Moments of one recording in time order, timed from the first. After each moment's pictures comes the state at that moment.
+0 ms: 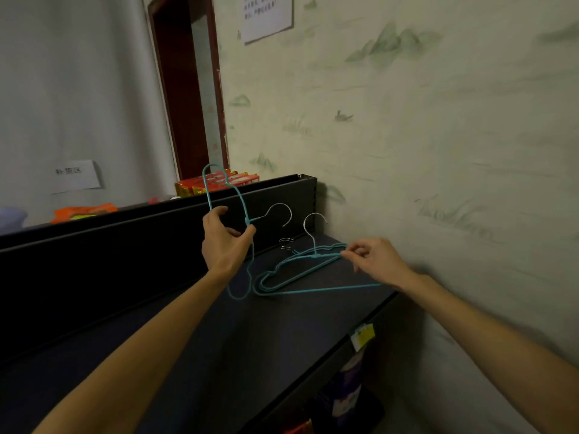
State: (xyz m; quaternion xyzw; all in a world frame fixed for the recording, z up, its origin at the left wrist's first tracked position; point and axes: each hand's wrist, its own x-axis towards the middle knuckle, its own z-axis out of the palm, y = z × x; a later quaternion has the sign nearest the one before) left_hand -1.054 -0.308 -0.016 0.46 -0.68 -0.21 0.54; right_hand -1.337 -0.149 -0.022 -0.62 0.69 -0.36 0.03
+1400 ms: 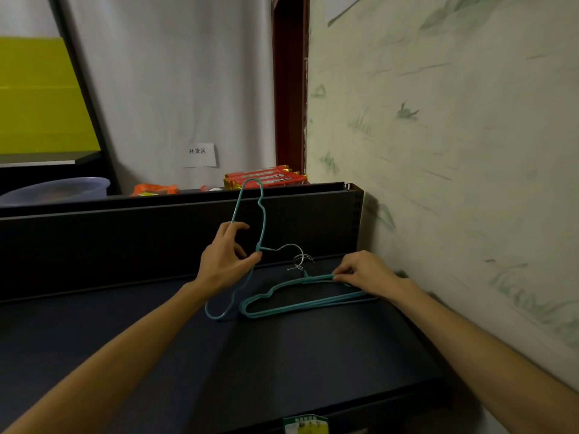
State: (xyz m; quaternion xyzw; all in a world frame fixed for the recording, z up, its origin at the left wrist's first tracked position) left_hand -1.099 -0.328 -0.041 0.56 -0.72 -0.03 0.41; right_hand -1.442 -0.357 -0.060 -0.84 0.52 -0.13 0.07
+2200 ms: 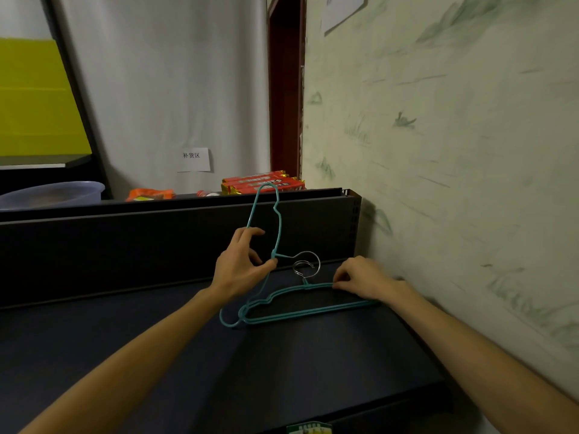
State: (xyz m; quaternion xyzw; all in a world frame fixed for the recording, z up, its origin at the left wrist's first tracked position) left_hand -1.125 -0.326 -0.042 0.52 -0.74 -0.06 0.43; right_hand -1.432 -0.355 -0.055 -0.84 0.54 -0.07 0.04
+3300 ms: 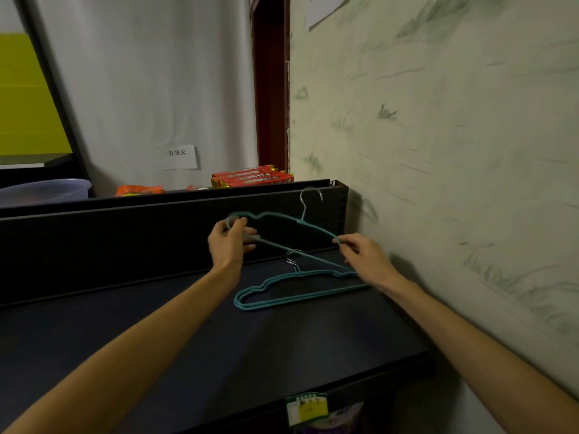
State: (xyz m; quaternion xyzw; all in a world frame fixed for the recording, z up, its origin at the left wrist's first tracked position) left_hand -1.147 -0.310 -0.013 0.46 -0.40 -0.43 0.67; right_hand -1.432 -0.295 -0.035 -0.71 0.57 -0.39 0.16
